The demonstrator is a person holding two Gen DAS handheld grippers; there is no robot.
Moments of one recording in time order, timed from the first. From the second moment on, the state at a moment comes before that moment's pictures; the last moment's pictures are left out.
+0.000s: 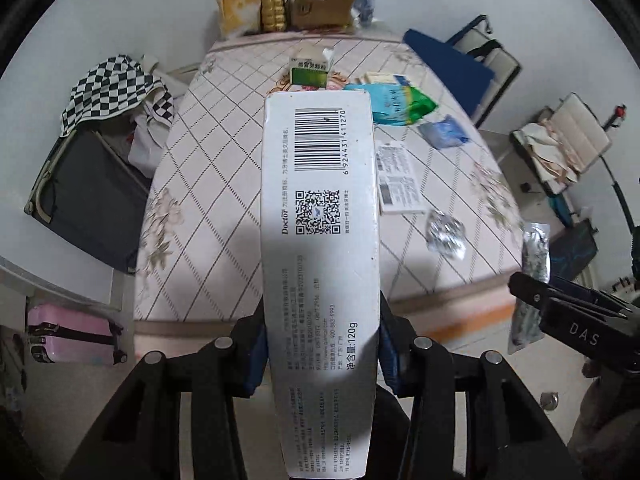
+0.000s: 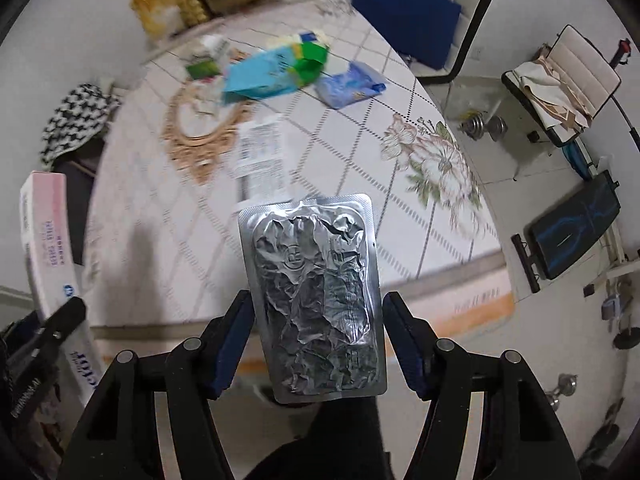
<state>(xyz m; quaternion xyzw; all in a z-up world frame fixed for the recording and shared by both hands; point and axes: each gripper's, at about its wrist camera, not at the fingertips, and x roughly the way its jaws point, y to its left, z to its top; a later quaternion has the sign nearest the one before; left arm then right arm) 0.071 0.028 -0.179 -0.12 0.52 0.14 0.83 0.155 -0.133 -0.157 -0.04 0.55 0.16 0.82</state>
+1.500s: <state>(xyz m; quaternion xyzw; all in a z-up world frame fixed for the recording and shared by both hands) -0.035 0.034 -0.661 -0.24 0.69 0.20 0.66 0.038 -0.153 -0.712 0.00 0.76 0.21 0.62</state>
